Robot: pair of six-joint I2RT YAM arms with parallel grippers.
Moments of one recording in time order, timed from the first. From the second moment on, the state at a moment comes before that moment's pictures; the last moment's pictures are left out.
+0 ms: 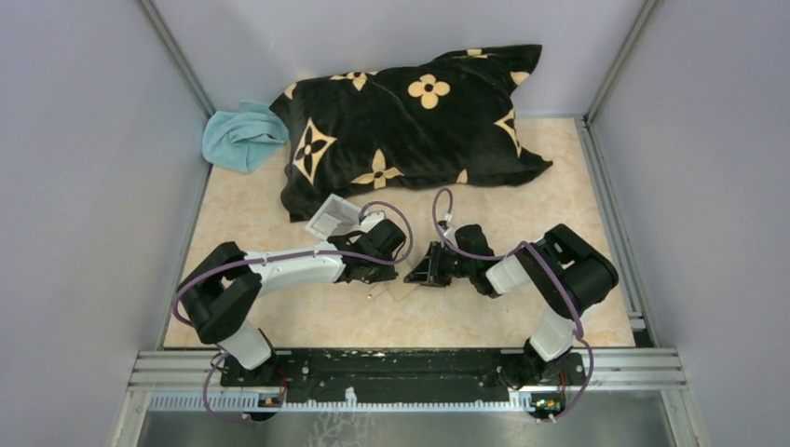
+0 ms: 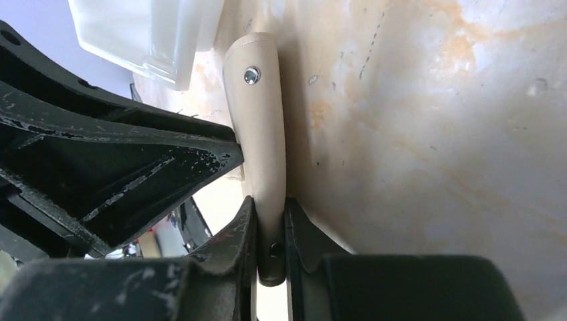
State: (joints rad) left arm -0.94 1.63 0.91 -0.32 -0.25 -0.95; right arm 0.58 1.70 0.43 0.66 -0.58 0.88
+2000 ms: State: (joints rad) left arm -0.94 1.07 0.78 -0.62 -0.50 -1.28; right arm 1.17 1.67 1.22 -0.84 0.57 0.58
